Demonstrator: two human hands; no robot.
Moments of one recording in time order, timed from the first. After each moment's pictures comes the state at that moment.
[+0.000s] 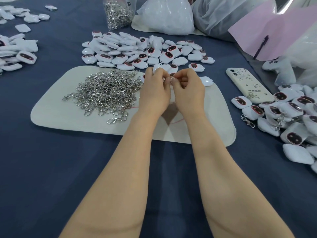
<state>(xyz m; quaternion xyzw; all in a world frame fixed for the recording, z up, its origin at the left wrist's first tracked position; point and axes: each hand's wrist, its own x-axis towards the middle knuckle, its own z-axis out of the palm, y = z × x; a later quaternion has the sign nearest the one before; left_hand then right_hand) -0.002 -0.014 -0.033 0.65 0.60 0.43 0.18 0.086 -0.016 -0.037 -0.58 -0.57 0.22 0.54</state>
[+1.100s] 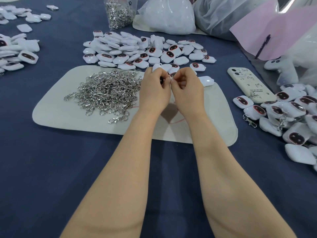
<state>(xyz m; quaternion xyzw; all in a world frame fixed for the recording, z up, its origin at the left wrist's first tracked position) -0.006 -0.011 -0.034 0.63 0.59 0.47 0.17 0.085 -0.017 -0.037 -0.55 -0.60 0.23 0.53</state>
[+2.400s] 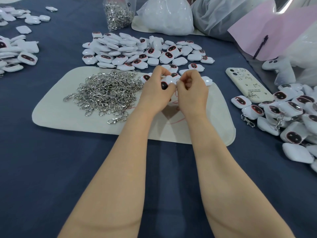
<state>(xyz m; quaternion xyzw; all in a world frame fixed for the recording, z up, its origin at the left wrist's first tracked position) -0.007 -0.012 -0.034 0.63 0.53 0.46 0.32 0.092 -0.017 -0.039 -0.59 -0.56 0.20 0.55</state>
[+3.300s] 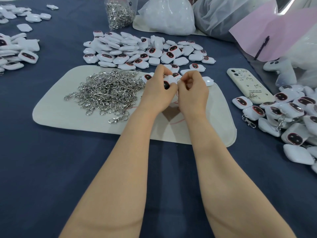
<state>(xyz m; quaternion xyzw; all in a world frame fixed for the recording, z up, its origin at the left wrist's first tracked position) -0.007 -0.014 -0.032 0.65 0.54 0.46 0.28 0.088 -0.017 -0.041 -0.60 -0.54 0.20 0.56</state>
